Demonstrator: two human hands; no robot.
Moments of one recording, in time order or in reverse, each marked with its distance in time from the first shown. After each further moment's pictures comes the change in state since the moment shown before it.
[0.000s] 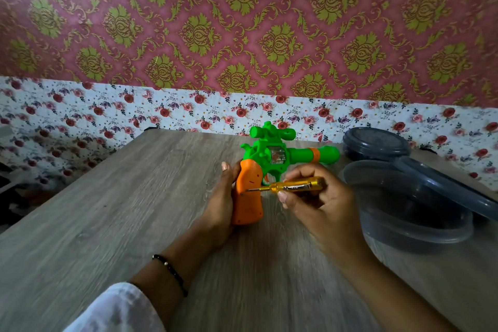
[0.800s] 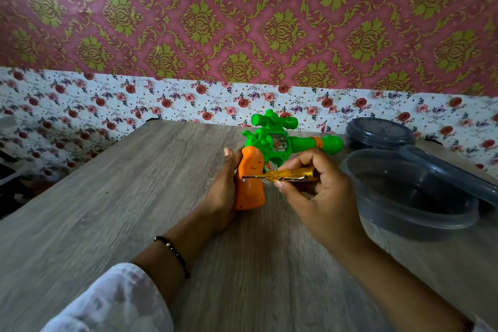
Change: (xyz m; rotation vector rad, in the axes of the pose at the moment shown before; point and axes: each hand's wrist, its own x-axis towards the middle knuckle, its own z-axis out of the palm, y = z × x) left_hand -0.003 0.004 0.003 0.040 -0.038 0.056; right_hand -0.003 0.007 0.005 -0.145 -0.016 -0.152
